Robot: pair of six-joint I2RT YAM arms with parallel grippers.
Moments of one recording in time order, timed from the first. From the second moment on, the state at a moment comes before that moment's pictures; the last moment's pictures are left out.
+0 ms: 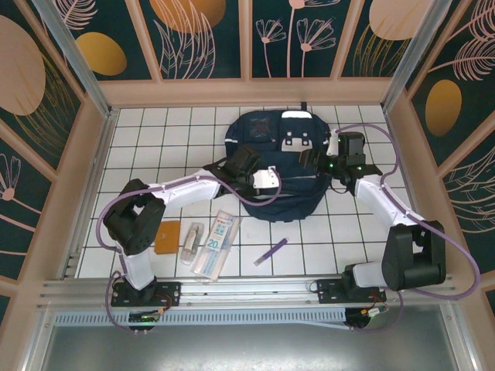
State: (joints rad) left arm -0.78 1.83 1.25 -0.26 0.03 0.75; right arm 0.16 1.35 0.89 -0.25 -0.27 0.31
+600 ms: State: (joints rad) left arm -0.64 1.78 1.49 -0.25 0.02 0.47; right arm 0.19 1.02 0.75 -0.08 -0.36 0.25
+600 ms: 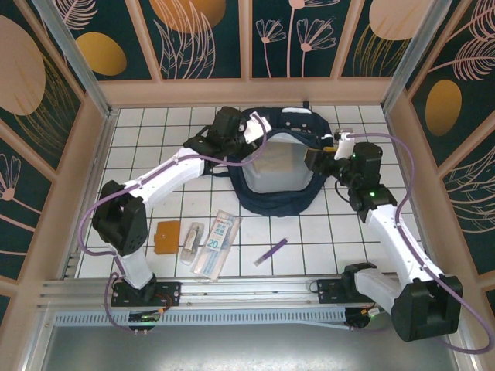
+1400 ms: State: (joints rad) left arm -0.56 1.35 1.10 -0.35 -0.01 -0.14; right arm 0.77 1.38 0.79 -0.27 -0.58 -0.61
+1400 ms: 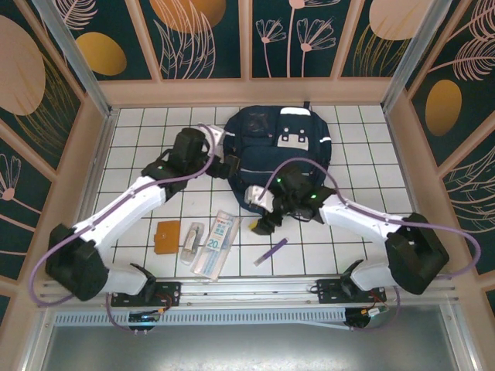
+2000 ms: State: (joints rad) left arm -0.54 1.42 0.87 -0.59 0.36 -0.61; right arm 0.88 1.72 0.86 -0.10 -0.52 -1.03
